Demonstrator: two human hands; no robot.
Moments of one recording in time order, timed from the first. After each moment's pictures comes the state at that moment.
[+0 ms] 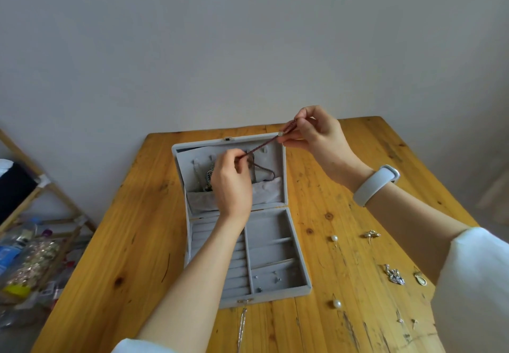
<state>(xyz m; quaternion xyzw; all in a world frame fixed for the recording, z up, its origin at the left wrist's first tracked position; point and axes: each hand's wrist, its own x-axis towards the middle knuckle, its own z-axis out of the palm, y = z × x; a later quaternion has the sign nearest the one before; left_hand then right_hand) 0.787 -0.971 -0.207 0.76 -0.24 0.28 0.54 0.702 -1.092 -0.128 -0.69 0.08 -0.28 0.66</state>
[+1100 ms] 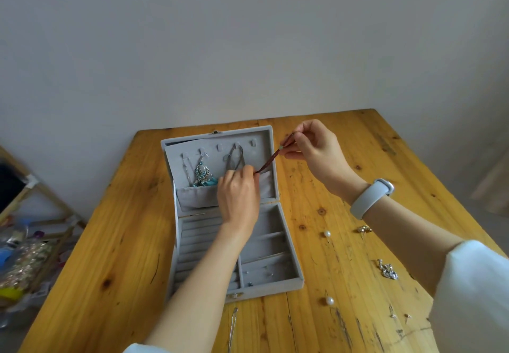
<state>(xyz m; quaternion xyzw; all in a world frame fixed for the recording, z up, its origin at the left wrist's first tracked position) 0.775 -0.981 -0.241 0.88 -0.34 0.25 0.23 0.689 -1.100 -0.157 -0.72 0.14 -0.29 0.61</state>
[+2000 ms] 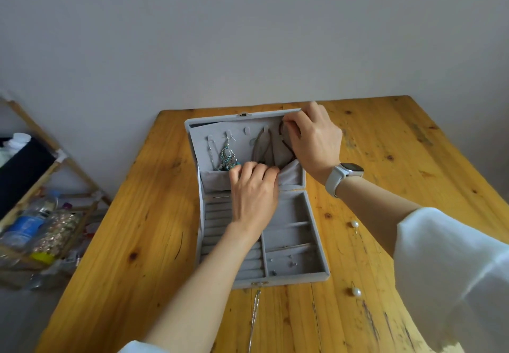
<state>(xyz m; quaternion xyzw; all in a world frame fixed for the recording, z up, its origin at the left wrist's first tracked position) 0.780 -0.951 -0.263 0.83 -0.40 0.35 0.20 0.748 -1.082 -0.192 -0.87 0.12 -0.47 0.06</state>
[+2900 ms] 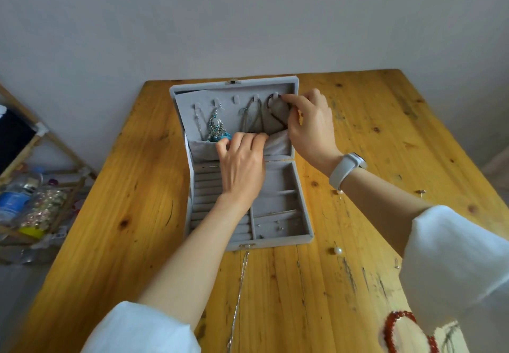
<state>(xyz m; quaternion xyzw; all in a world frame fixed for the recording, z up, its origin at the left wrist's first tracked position) 0.769 -0.947 -0.261 0.84 -0.38 0.33 0.20 0.716 -1.068 -0.206 -0.88 0.17 -0.38 0.22</state>
